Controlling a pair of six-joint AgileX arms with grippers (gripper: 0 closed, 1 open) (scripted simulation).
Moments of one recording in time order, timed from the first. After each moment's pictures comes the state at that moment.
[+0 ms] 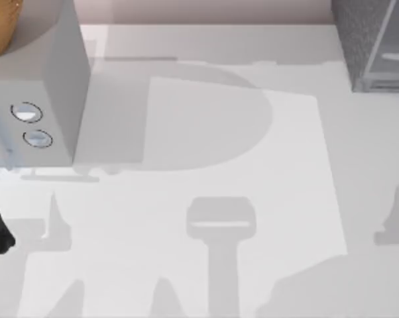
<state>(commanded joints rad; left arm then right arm) 0.00 0.00 0.00 0.00 0.00 0.00 -0.01 0.11 0.06 0.07 -0.02 0.00</state>
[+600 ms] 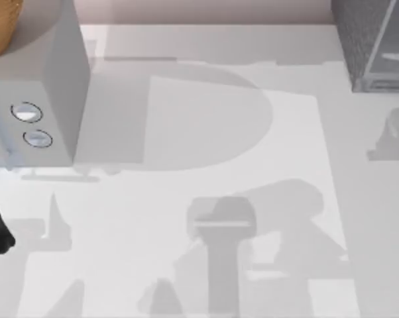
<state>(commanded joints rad) 0.00 0.00 0.00 0.00 0.00 0.00 -0.13 0.97 0.47 0.54 -0.13 0.01</state>
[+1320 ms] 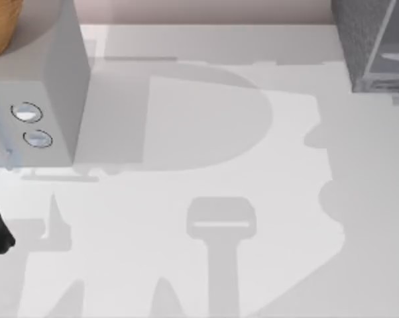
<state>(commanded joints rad) 0.00 0.00 0.00 0.00 0.00 0.00 -0.27 2.03 0.94 1.08 -0.25 0.01</state>
